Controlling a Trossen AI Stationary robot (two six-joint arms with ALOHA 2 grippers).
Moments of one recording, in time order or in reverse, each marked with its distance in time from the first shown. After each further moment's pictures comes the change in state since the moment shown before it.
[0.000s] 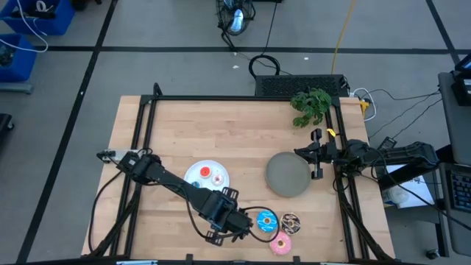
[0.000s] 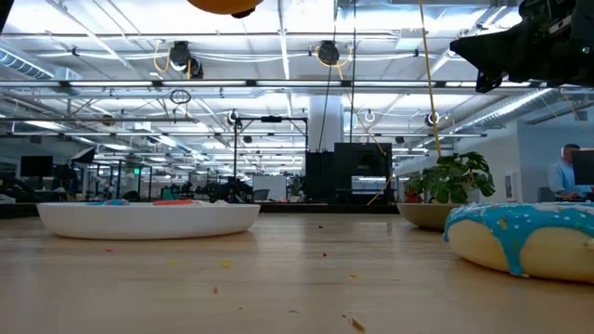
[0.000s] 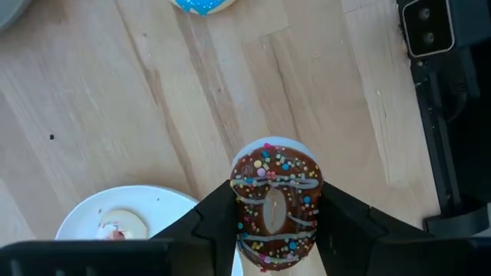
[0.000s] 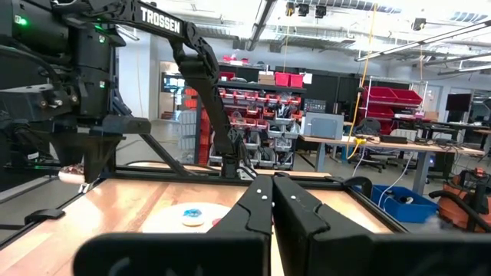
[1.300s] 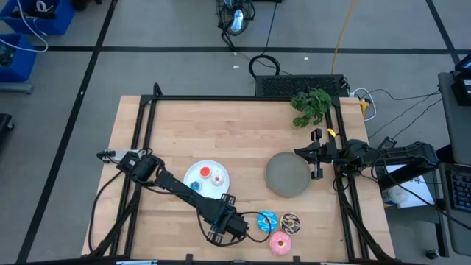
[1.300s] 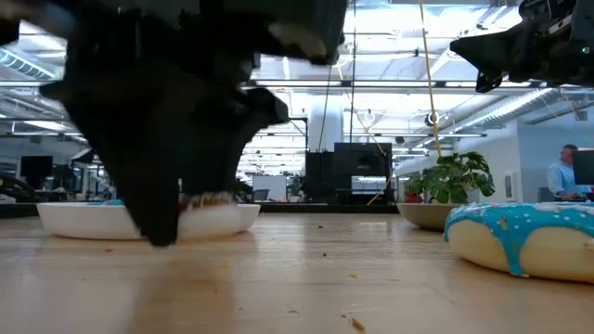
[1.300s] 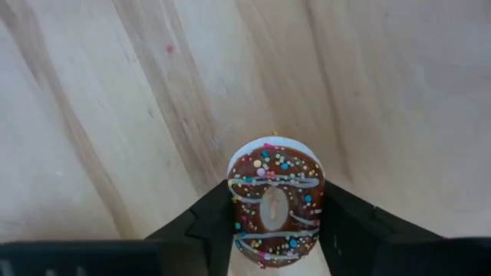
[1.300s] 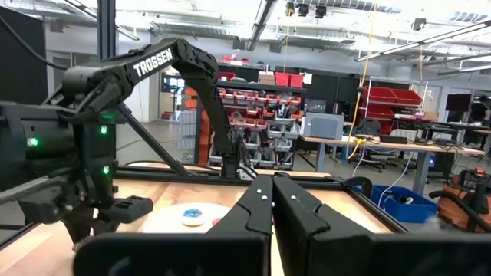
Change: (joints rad) left arm -0.006 0.003 -0.479 0.426 0.005 0.005; right arm 0.000 0.000 0.000 0.000 0.000 0.000
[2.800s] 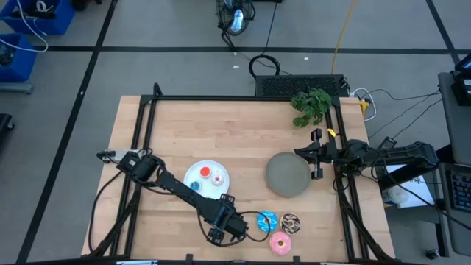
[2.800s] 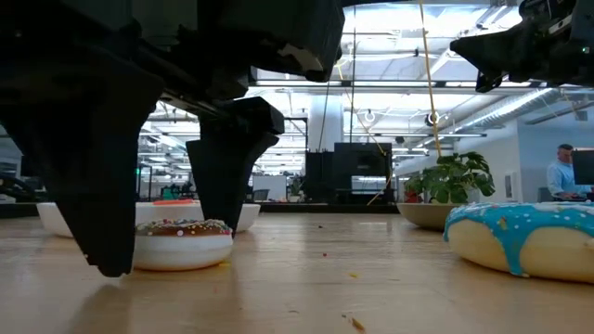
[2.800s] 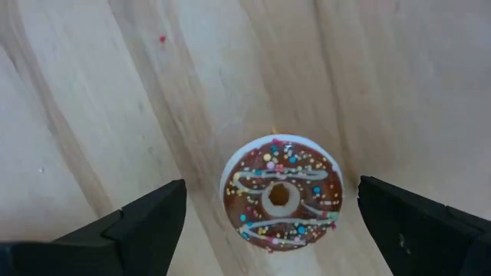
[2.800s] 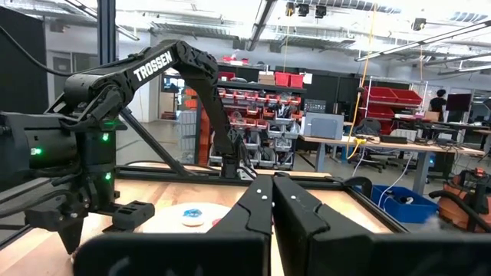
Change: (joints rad) left arm -0.001 0.006 -0.028 0.022 0.009 -0.027; right arm 0.000 0.000 0.000 0.000 0.000 0.000
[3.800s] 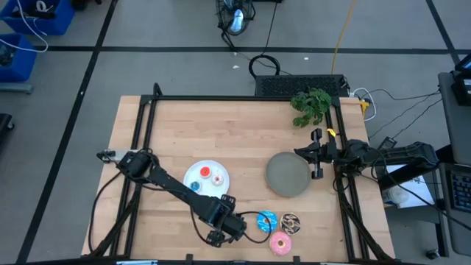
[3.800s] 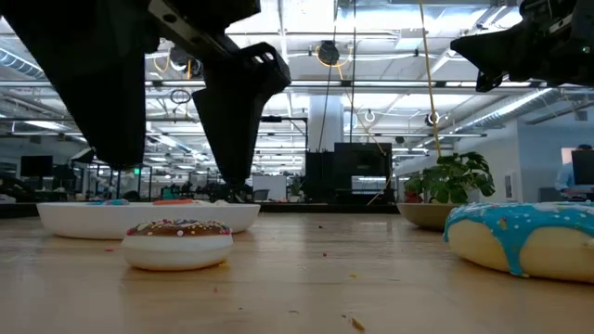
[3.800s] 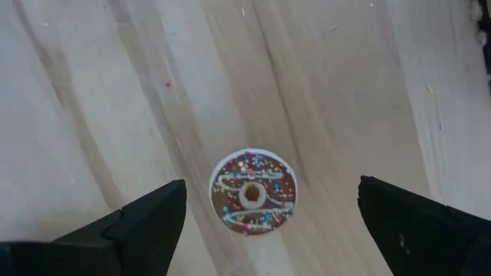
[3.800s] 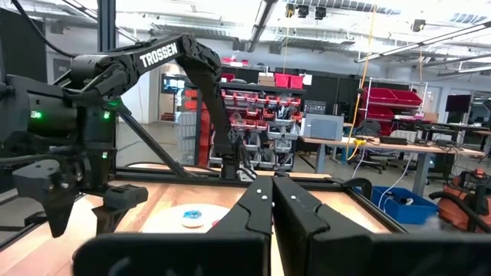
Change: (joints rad) left arm -0.005 -0.081 0.000 0.055 0.010 0.008; right arm 0.000 -0.005 0.000 0.000 0.000 0.000
